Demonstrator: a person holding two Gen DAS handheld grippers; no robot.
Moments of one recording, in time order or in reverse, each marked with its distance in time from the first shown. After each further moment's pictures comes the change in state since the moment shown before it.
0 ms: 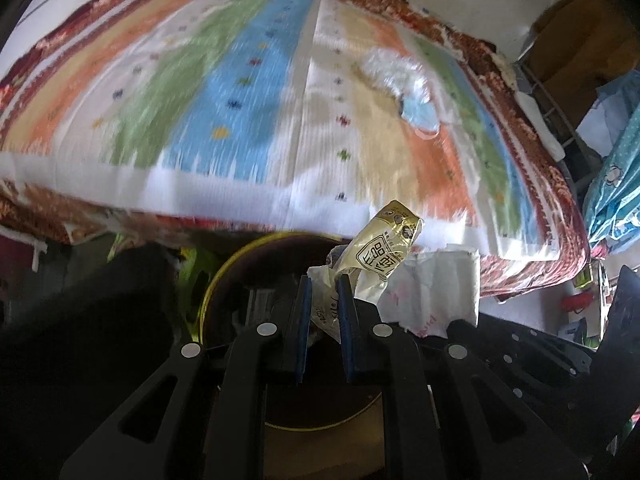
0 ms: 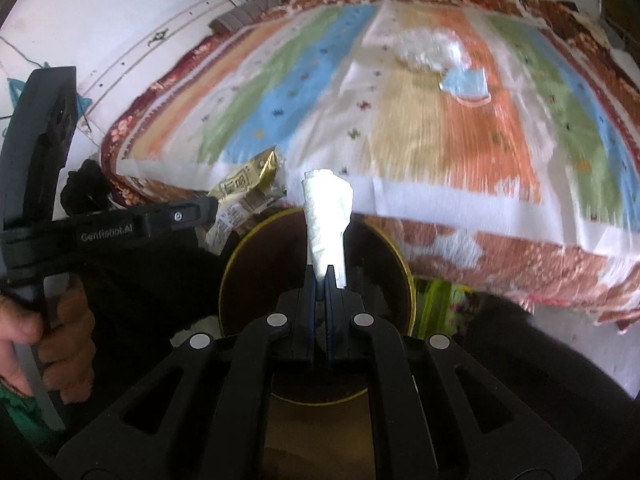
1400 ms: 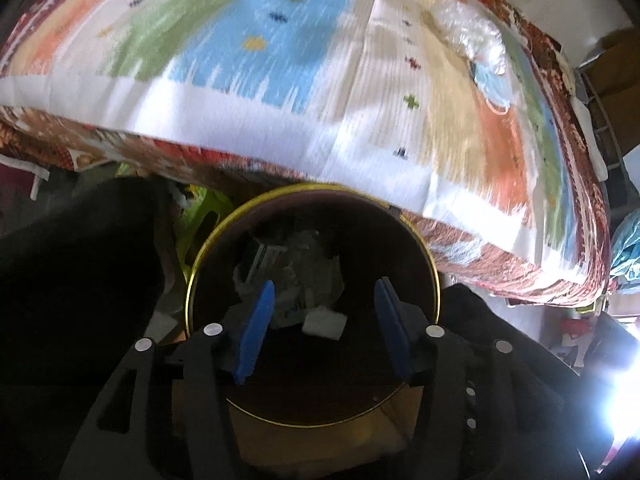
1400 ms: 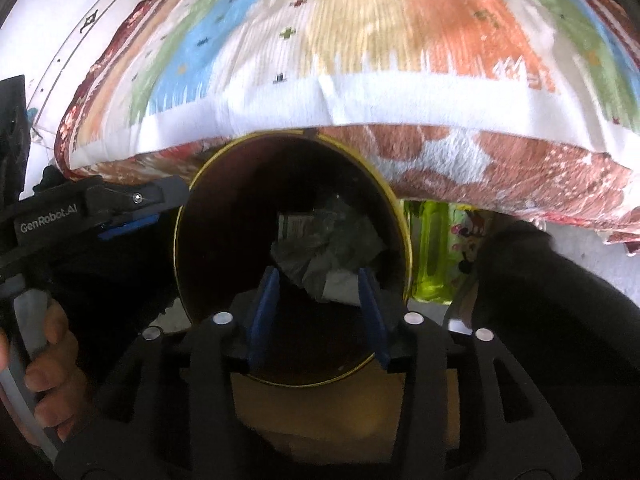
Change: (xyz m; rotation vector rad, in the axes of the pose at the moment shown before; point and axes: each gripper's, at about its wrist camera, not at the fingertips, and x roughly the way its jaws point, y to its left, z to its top) left arm 0.055 0.020 0.005 -0.168 0.157 0.060; right arm 0.069 -0.034 -0.013 0.190 0.242 -0.049
